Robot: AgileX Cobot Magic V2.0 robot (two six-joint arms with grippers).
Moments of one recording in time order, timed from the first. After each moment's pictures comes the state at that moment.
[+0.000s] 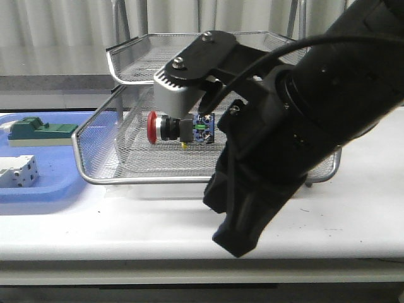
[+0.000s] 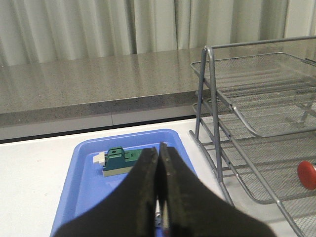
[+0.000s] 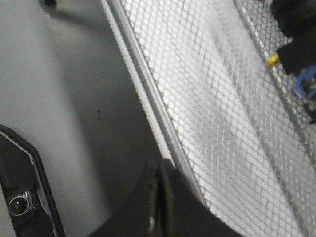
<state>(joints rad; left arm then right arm) 0.02 0.25 -0.35 -0.66 0.30 0.64 0.80 1.53 -0.74 0.16 0.11 -0.56</state>
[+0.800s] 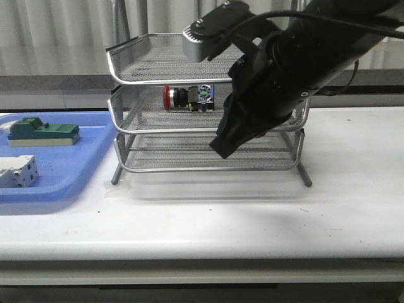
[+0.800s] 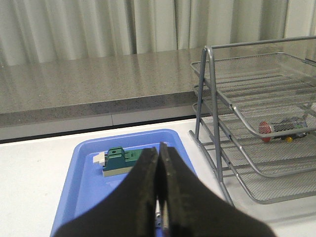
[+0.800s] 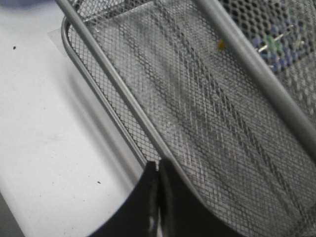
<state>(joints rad) 0.02 0.25 -0.35 -0.66 0.30 0.64 0.60 1.67 -0.95 0.14 0.06 -0.57</state>
